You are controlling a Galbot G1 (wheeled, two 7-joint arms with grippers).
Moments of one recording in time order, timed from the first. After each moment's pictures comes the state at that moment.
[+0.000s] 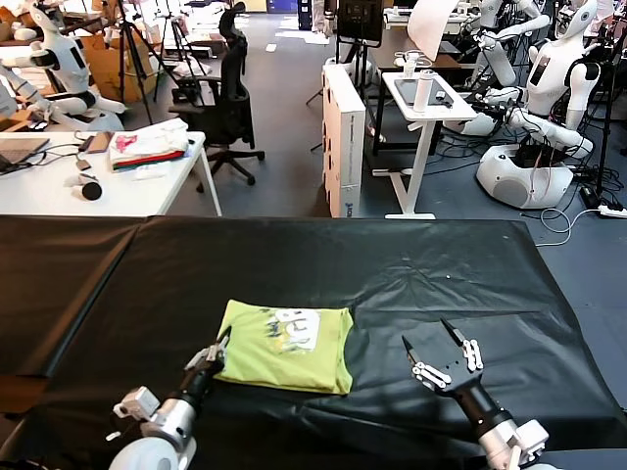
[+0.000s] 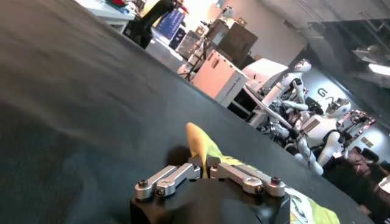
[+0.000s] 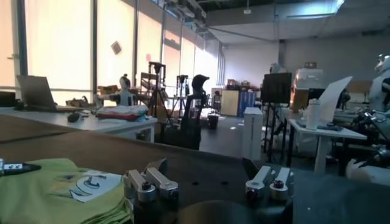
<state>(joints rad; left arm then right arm) 1.52 -1.43 -0.64 -1.96 -0.73 0.27 0.11 -1.71 0.99 0.54 2.09 0.39 0.20 -0.08</state>
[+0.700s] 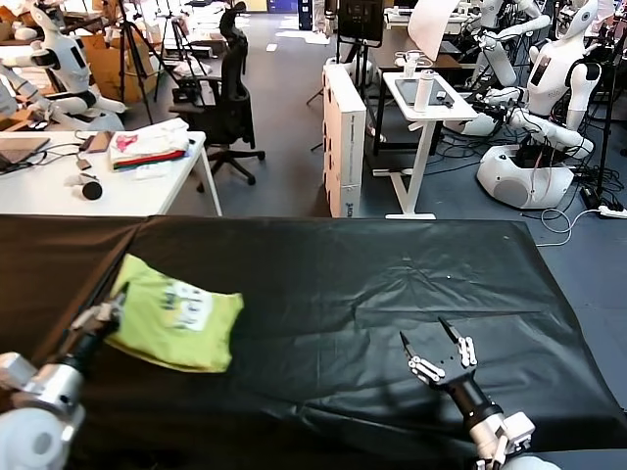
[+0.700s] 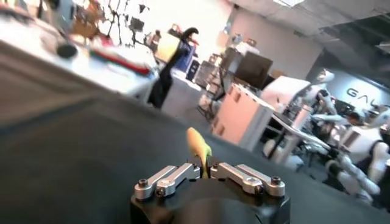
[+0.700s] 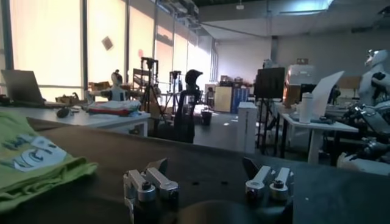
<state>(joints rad) 1.52 -1.17 -1.00 -2.13 -0.93 0.37 0.02 -1.66 1.02 0.51 2.04 0.38 0.18 -0.06</state>
